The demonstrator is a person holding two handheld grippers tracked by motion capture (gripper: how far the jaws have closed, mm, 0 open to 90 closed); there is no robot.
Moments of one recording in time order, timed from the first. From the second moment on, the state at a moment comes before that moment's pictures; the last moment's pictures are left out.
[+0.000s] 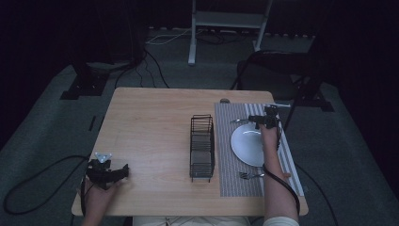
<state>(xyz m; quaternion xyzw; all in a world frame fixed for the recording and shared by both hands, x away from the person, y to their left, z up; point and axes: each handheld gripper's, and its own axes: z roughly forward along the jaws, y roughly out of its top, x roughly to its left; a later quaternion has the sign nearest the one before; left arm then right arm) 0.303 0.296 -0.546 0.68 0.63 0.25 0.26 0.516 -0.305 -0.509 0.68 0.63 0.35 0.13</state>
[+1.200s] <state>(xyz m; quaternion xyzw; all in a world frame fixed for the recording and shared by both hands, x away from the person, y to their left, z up) 0.303 0.296 -0.546 0.68 0.63 0.25 0.26 0.407 -0.288 -0.512 0.60 0.69 0.38 0.15</state>
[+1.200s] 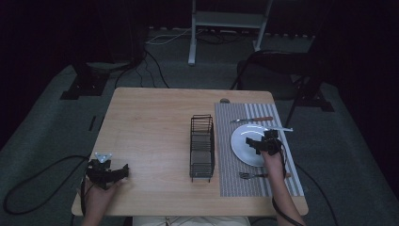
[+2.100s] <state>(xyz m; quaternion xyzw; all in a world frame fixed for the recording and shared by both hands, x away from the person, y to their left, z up) 0.303 0.296 -0.546 0.68 0.63 0.25 0.26 0.315 -0.288 -0.520 0.55 0.71 0.41 0.16</state>
